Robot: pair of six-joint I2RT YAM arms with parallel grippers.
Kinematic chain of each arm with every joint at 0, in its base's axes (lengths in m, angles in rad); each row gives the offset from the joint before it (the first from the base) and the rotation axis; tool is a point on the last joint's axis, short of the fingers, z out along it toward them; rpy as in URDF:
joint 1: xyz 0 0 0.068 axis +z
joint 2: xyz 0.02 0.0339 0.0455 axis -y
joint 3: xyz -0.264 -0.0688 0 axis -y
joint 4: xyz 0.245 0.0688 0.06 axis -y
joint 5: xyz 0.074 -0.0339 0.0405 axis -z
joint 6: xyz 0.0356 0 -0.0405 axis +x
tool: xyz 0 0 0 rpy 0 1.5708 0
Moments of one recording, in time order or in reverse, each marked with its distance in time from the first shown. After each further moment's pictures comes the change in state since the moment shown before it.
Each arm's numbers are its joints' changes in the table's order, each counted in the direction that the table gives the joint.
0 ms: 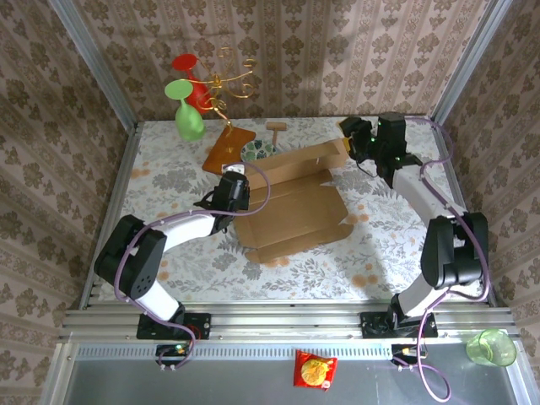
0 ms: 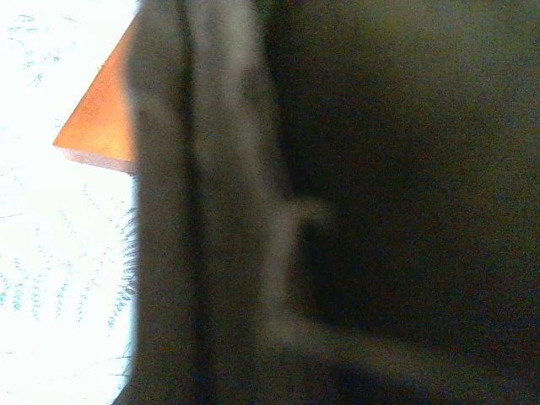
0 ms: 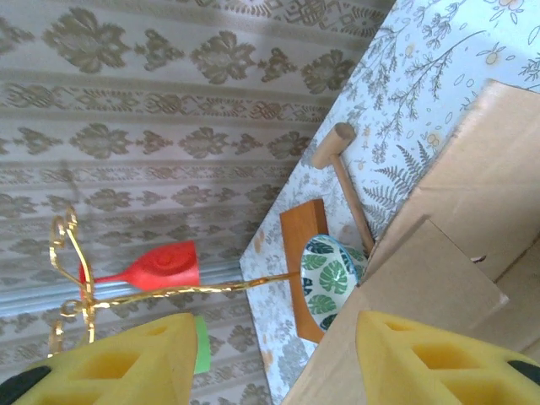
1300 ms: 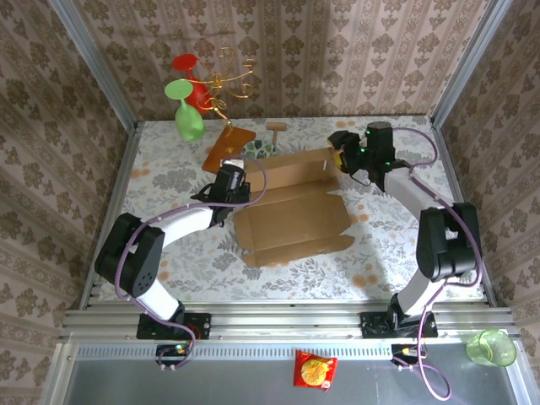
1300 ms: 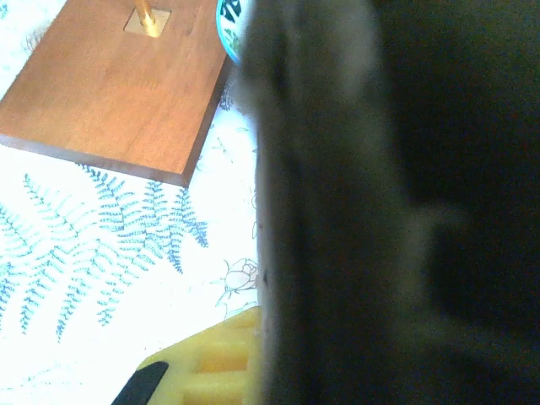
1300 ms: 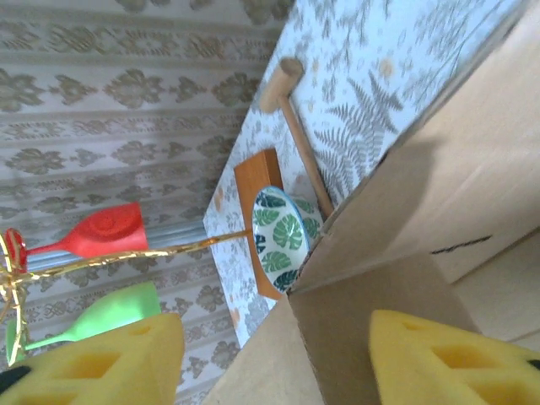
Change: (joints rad) left arm 0.053 -0.012 0.080 -0.109 0.163 -0.058; right arm 0.007 -0.004 -0.101 0.016 -0.046 -0.001
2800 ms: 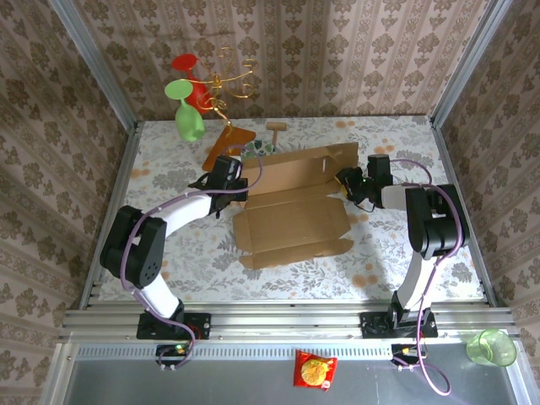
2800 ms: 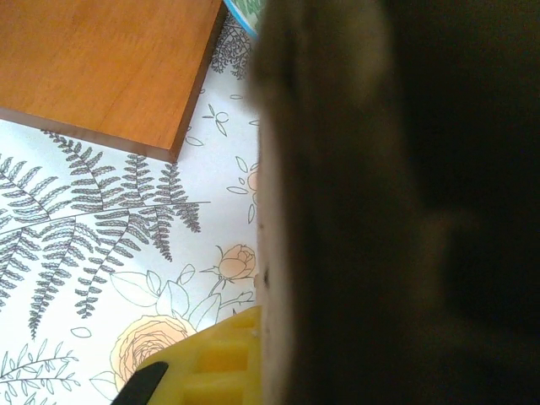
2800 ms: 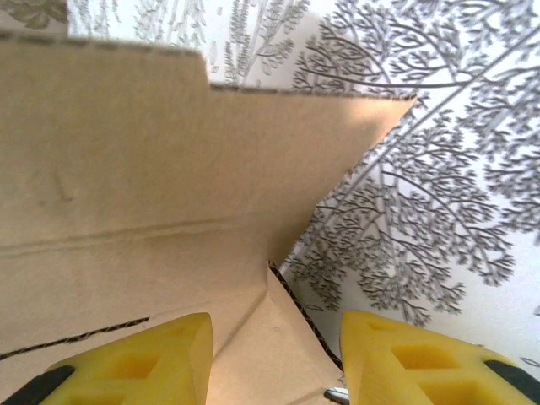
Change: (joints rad) left arm 0.052 -0.069 0.113 -0.145 0.120 -0.027; right arm -0.046 -0.241 -0.200 0.214 -0.017 -0.103
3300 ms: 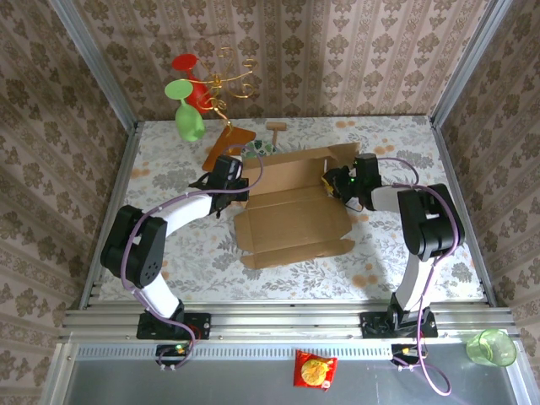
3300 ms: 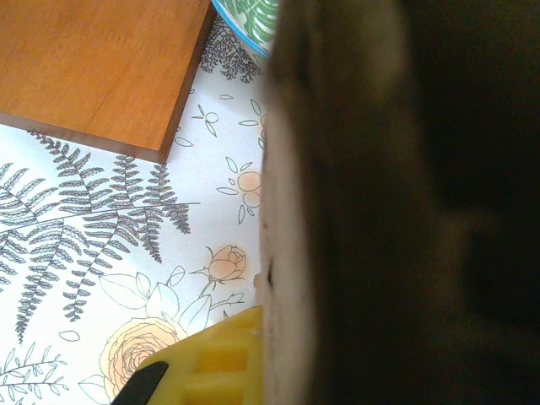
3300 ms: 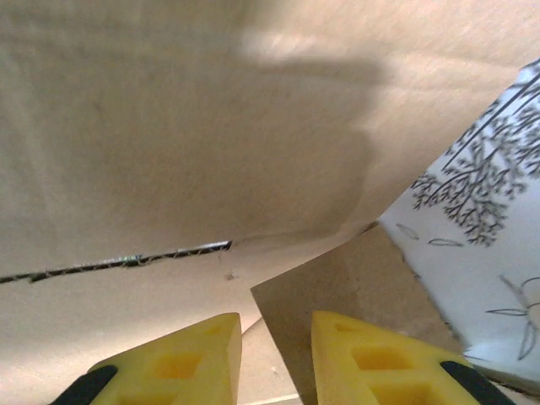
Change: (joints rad) left arm -0.001 -0.002 0.002 0.002 0.012 -0.004; right arm 0.093 -0.002 0.000 0.073 -0.034 0.061
